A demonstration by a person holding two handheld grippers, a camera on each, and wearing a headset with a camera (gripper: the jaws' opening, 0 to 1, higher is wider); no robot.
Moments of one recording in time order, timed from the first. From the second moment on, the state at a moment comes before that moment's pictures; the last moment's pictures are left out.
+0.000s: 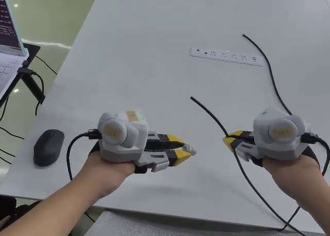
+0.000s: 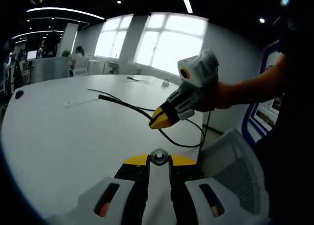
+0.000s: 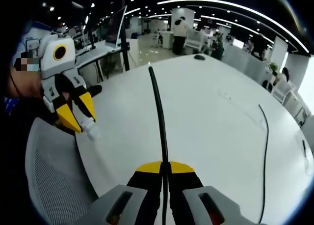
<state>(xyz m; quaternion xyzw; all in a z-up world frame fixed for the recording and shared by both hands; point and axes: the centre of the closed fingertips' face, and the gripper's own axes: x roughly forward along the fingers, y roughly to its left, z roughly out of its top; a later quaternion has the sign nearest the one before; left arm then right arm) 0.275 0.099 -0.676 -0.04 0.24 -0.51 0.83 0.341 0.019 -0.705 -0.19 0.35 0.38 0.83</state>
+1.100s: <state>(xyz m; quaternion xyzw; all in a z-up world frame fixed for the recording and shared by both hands) 0.273 0.128 -0.735 -0.04 0.27 -0.48 0.83 0.380 0.100 -0.728 -0.28 0.32 0.43 0.80</state>
